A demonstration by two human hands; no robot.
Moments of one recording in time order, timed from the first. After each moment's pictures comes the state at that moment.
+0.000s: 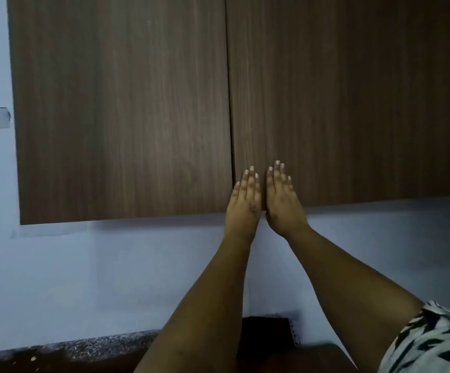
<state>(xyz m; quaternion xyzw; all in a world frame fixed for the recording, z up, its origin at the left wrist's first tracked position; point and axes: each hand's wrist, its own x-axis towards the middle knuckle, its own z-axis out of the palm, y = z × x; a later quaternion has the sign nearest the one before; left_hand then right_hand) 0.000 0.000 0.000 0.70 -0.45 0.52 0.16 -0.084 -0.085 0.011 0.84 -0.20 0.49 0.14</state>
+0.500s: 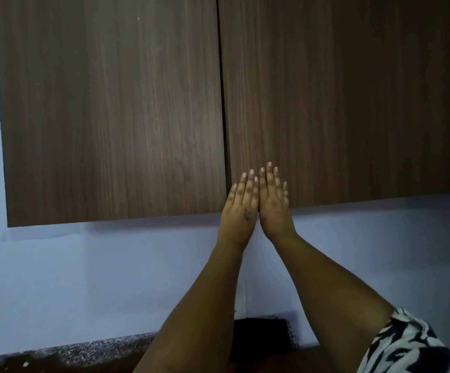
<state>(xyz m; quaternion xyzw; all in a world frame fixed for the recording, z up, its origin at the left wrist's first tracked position) 0.009 -0.009 -0.014 0.63 -0.48 0.58 0.18 -0.067 -0.086 -0.002 0.82 -0.21 0.53 0.08</state>
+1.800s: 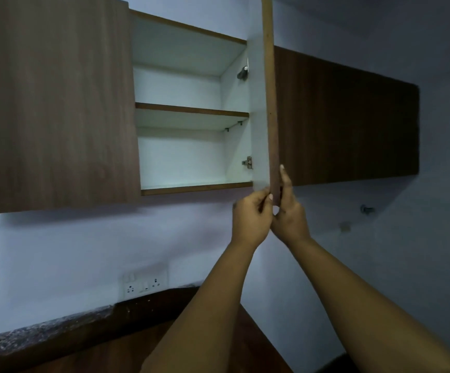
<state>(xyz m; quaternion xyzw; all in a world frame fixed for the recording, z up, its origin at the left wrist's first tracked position) -0.355 0.057 -0.013 0.46 -0.59 0.10 0.65 -0.425 -0.028 -0.027 0.74 -0.19 0.65 -0.05</state>
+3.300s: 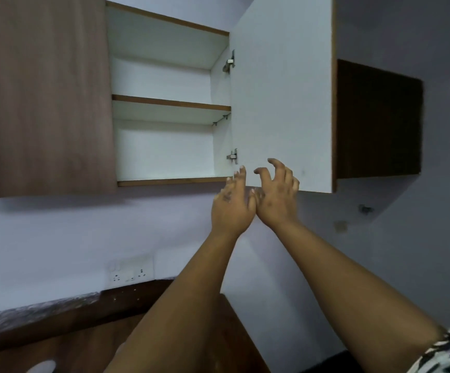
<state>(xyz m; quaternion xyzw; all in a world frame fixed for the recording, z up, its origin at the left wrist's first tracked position) -0.394 -0.016 -0.023 0.61 -0.56 0.29 0.48 -0.491 -0.080 -0.010 0.75 -0.30 0.58 0.15</state>
